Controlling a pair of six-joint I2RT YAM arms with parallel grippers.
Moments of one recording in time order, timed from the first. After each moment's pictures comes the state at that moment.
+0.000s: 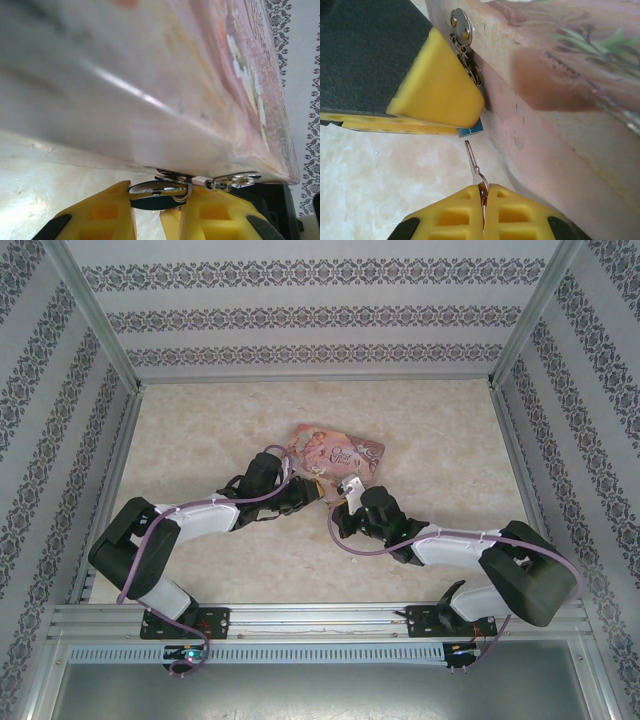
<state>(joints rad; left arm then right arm) -0.57 1.57 0.73 0.23 0.47 -1.03 0.76 1.38 0.43 0.42 -0.09 0.24</state>
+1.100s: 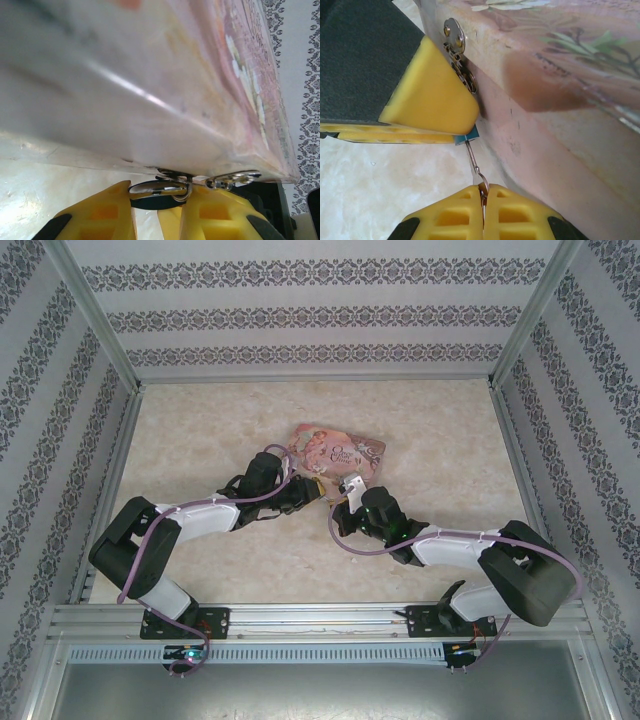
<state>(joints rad) -0.57 1.57 0.73 0.25 0.48 -1.06 0.76 1.38 0.42 0.46 -0.06 0.26</state>
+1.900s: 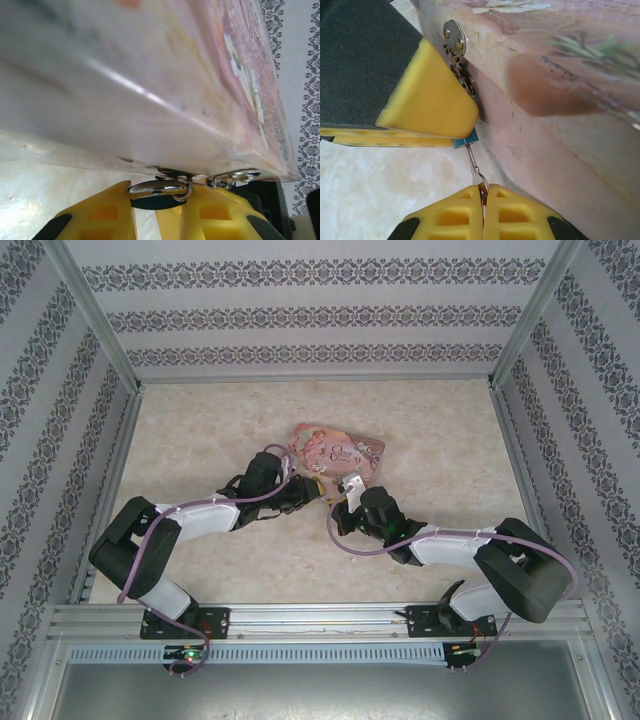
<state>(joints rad) -0.57 1.57 0.73 0.25 0.47 -1.06 0.76 1.40 0.43 0.50 -0.05 0.25</state>
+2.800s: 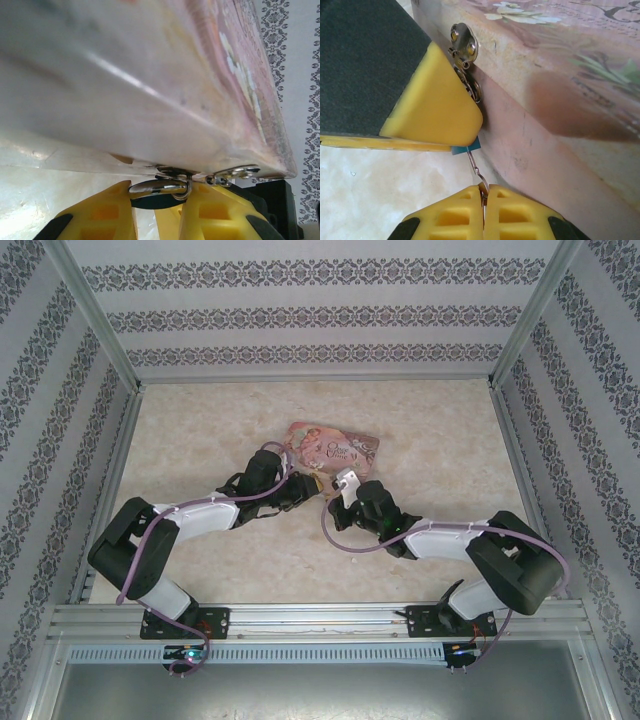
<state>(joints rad) -0.57 1.56 0.75 0.22 0.42 -1.06 0.75 1.46 0.49 0.49 -0.06 0.16</state>
